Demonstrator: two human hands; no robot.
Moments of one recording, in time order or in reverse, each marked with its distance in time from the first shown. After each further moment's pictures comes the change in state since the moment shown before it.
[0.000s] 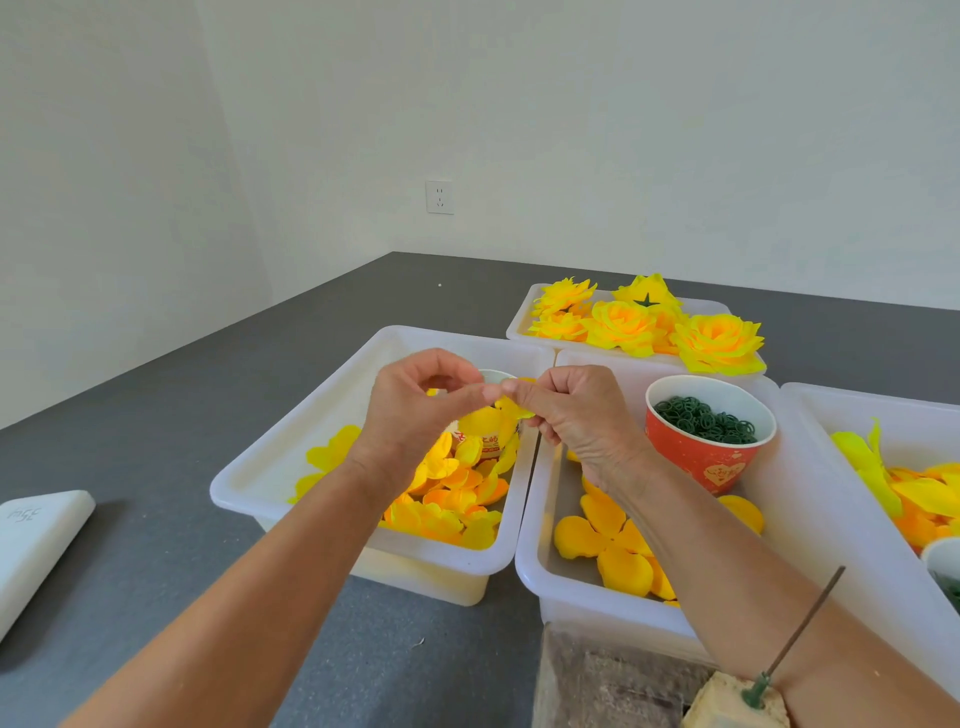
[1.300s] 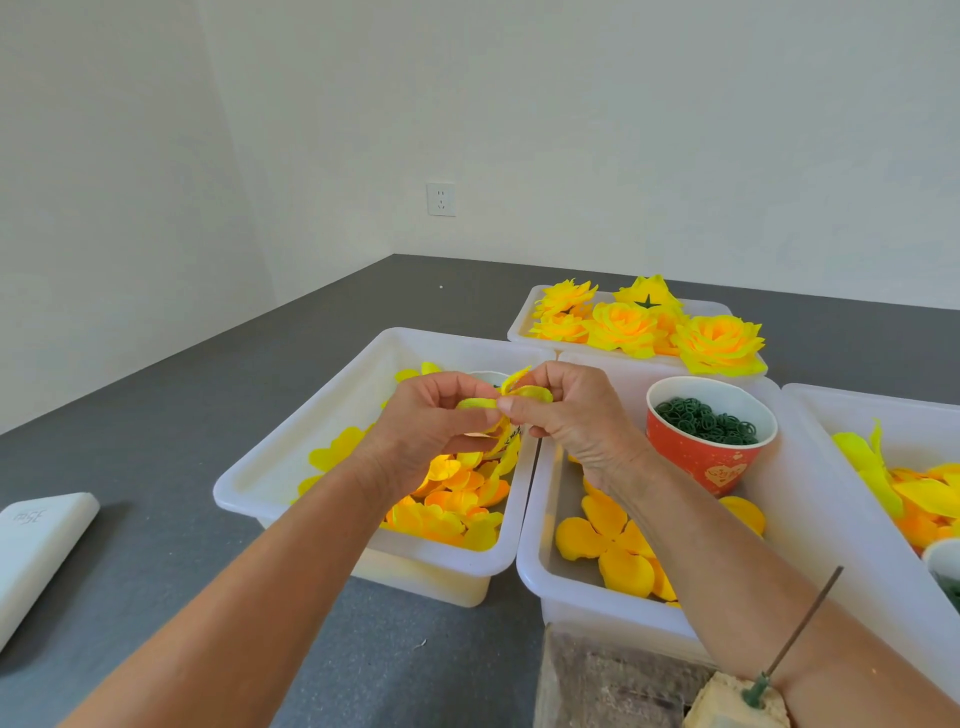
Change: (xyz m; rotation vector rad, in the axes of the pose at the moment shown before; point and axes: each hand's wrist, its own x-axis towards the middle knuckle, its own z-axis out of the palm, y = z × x) left_hand -0.001 0.003 0.001 -0.170 -0.227 -0.257; right_hand -0.004 -0.006 -0.001 0.012 -0.101 0.009
